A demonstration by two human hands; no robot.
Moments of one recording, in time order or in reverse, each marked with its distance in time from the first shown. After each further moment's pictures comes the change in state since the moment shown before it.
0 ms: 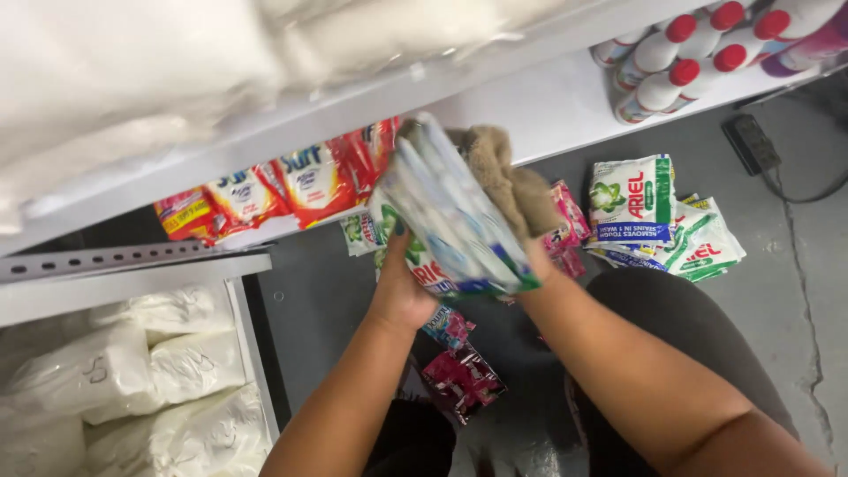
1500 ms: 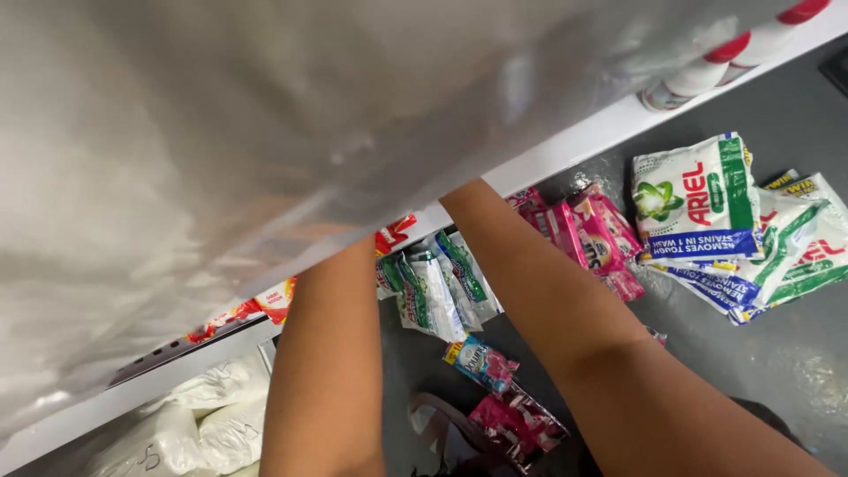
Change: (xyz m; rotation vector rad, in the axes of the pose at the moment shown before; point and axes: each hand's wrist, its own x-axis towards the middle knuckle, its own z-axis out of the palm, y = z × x) left_hand 0.243 0.137 -0.081 1.597 0.489 0.410; right_hand 0.182 0.060 0.053 0.219 -0.092 0.398
